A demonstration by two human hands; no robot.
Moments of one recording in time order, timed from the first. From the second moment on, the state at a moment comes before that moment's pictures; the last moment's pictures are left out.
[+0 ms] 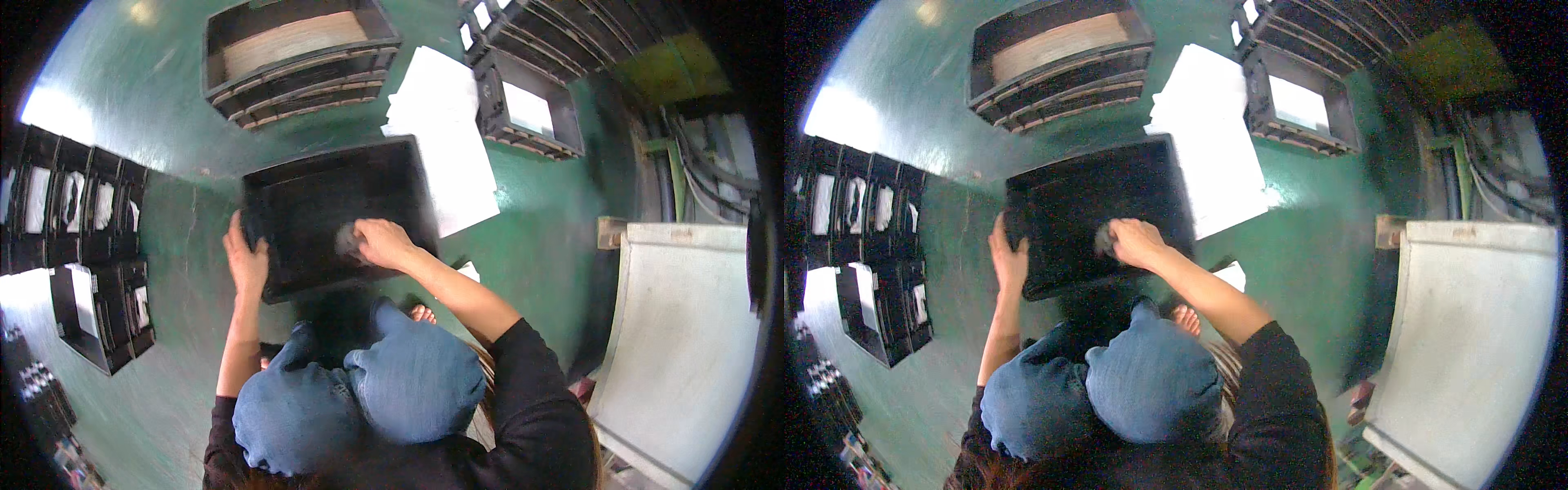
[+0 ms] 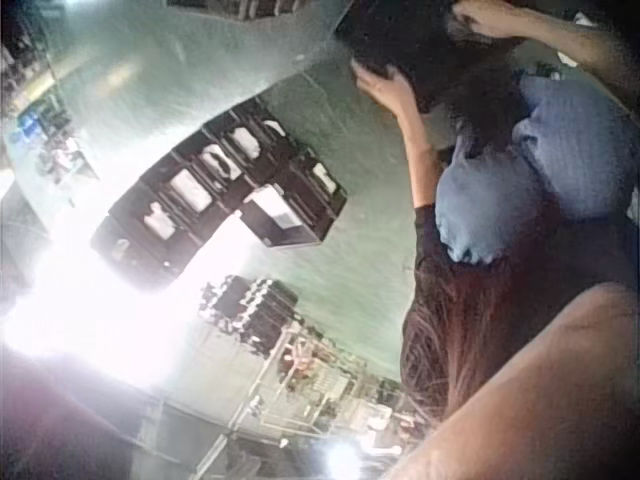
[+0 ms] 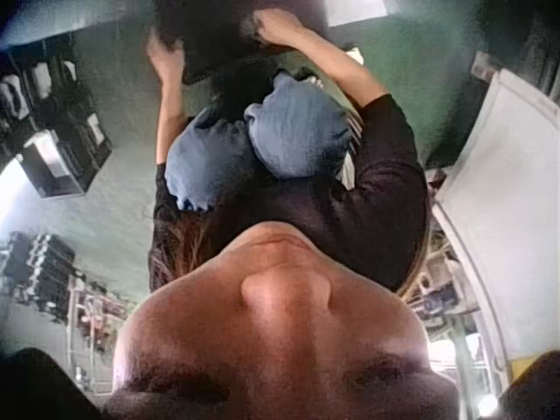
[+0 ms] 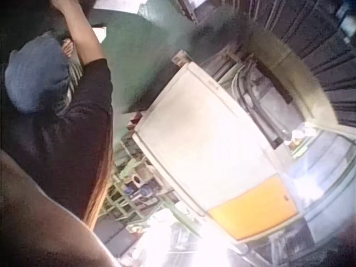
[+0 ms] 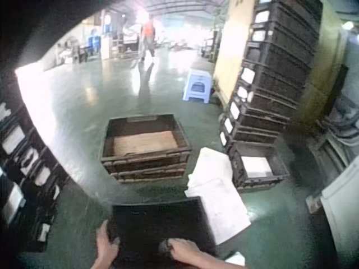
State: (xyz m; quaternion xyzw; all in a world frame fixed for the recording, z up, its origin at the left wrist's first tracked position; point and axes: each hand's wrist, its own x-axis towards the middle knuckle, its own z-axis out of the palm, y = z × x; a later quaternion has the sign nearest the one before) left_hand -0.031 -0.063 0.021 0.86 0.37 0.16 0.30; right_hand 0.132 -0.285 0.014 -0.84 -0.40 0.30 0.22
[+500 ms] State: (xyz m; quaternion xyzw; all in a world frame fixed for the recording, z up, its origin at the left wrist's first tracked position) left_hand -0.034 -0.081 0.107 0.51 0.33 0.06 0.79; right_hand 0.270 -0.438 -0.022 -0.85 0.18 -0.08 0.49
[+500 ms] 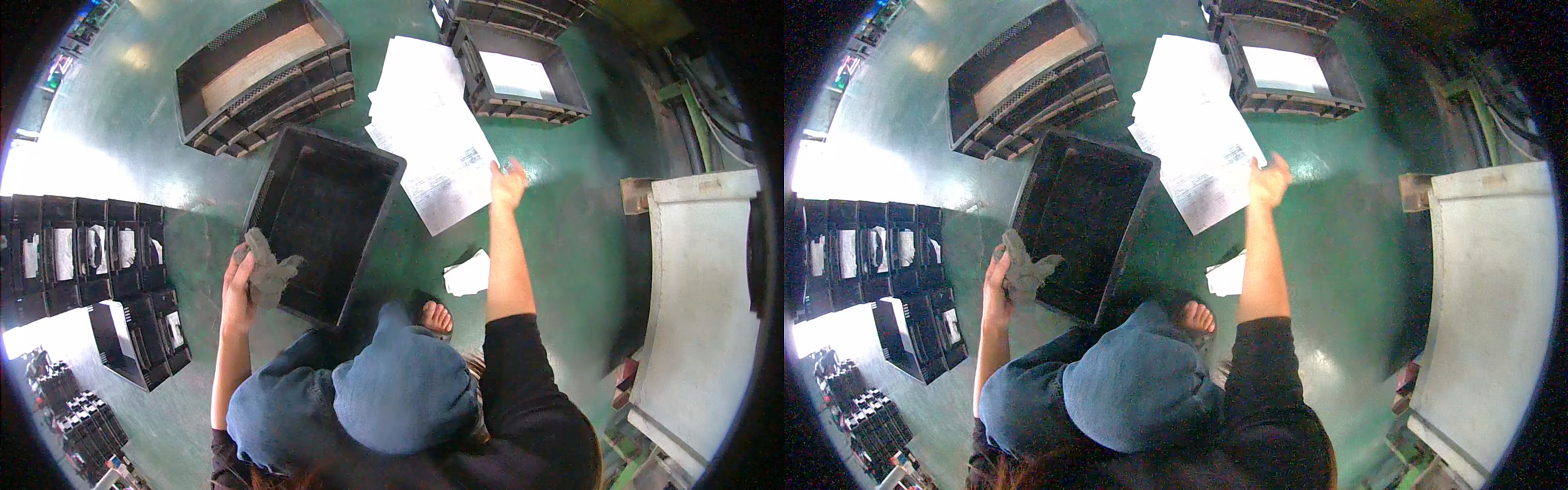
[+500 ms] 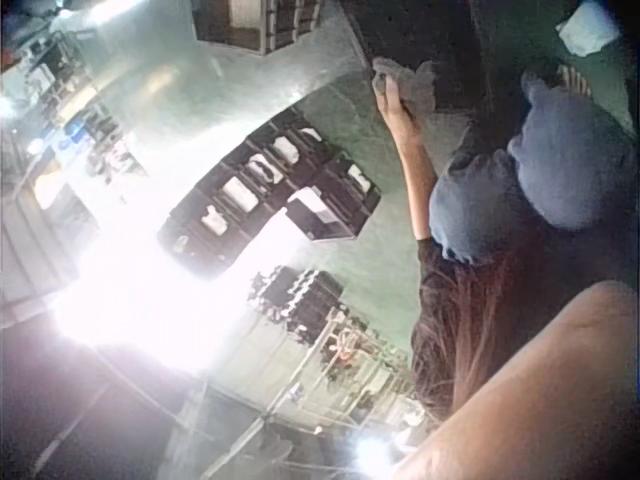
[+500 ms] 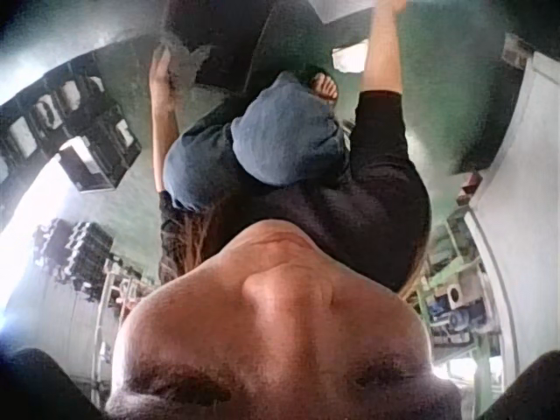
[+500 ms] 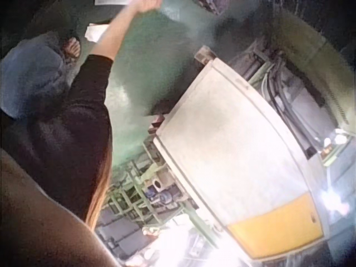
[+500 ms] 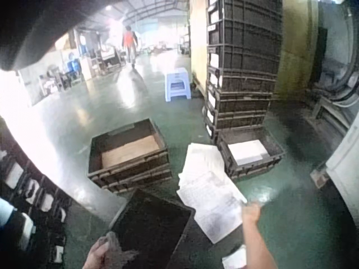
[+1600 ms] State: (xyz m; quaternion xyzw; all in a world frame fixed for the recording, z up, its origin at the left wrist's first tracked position) left_hand -0.203 -0.054 0.101 0.42 0.47 0.19 0.75; right_hand 0.097 -0.179 -0.006 -0.87 -0.44 0.23 0.00
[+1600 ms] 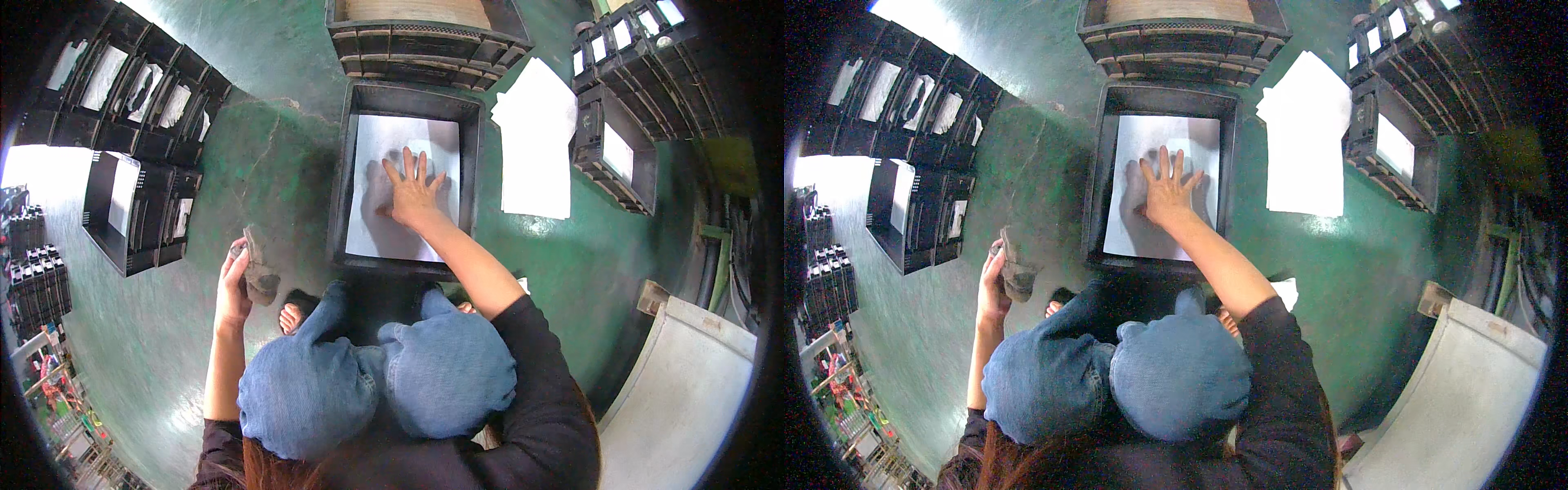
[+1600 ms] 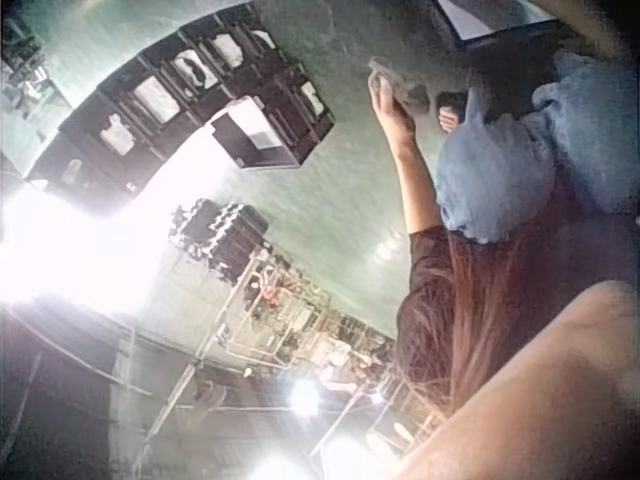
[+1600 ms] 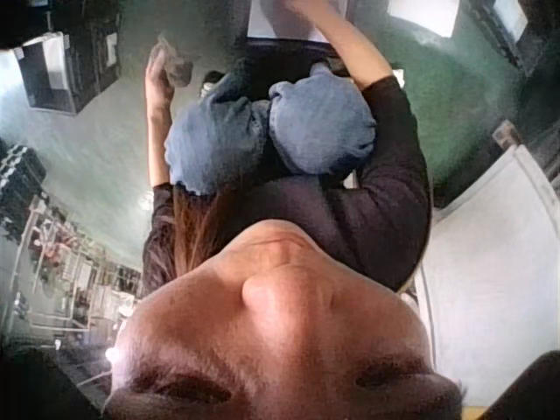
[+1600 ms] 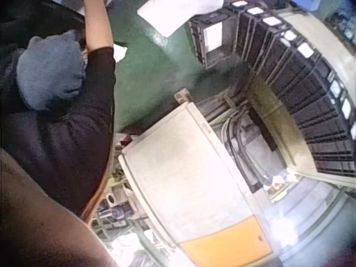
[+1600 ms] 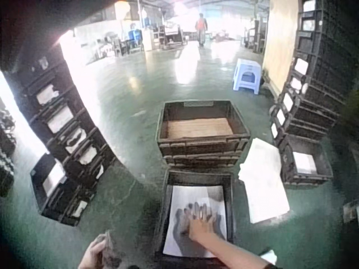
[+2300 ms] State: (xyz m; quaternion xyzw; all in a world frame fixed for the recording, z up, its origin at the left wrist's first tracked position) left_hand -0.066 -0.080 0.037 0.78 0.44 -0.08 0.43; right_hand 0.073 -0.326 0.118 -0.54 -0.05 0.45 0.70
